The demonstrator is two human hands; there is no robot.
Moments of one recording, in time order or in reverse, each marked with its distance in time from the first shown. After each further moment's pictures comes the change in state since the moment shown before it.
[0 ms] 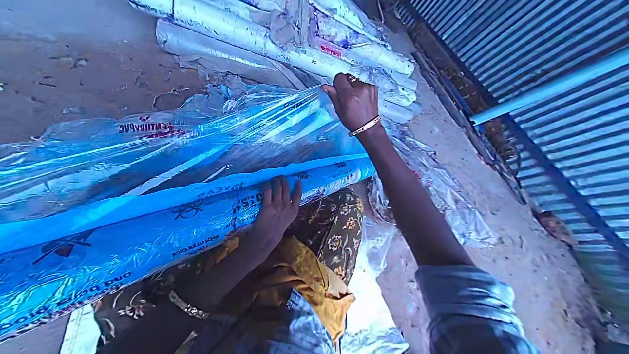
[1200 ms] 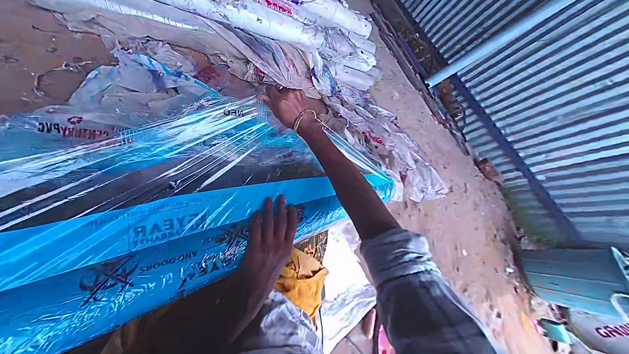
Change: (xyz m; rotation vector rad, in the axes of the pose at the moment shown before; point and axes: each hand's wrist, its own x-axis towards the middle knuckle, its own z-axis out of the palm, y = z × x) left_hand -0.049 0.080 -0.015 -0.083 0.118 0.127; right_hand -0.069 0.001 0.048 0.104 -0.418 0.160
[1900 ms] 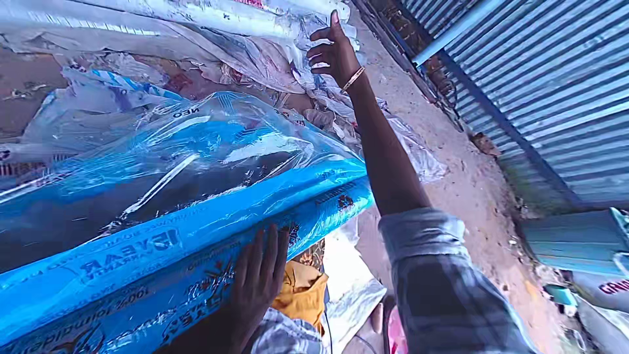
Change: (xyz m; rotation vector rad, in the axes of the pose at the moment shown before) left_hand -0.022 -0.006 0.011 0.071 0.194 0.121; right_hand 0.000 0.152 -0.069 1.103 -0.028 0.737
